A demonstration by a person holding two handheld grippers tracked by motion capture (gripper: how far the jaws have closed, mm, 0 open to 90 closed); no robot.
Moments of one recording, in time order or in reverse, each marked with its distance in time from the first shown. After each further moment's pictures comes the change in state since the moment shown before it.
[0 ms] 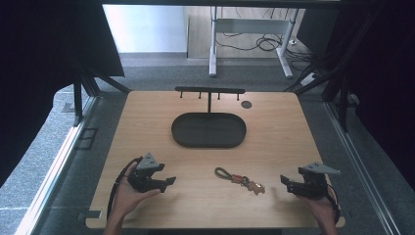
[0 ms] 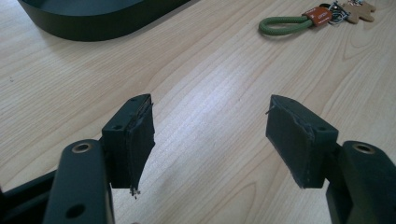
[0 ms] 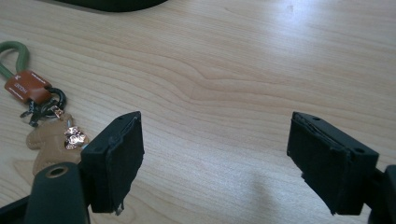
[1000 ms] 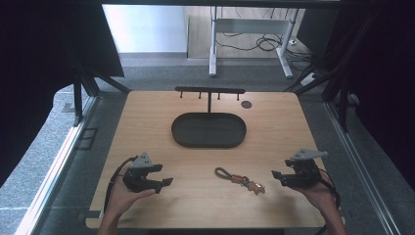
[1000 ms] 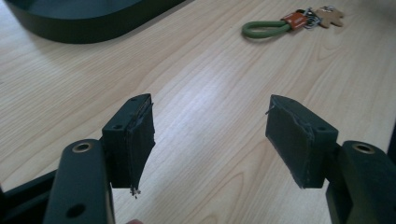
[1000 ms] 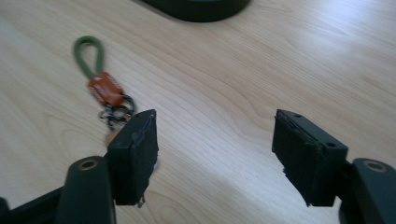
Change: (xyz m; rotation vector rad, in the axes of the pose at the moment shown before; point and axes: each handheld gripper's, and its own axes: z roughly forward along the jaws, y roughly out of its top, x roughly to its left) left arm 0.006 -0.001 -0.010 -0.016 -0.080 0.008; right arm 0.032 0.064 -0.007 0.141 0.144 -0.193
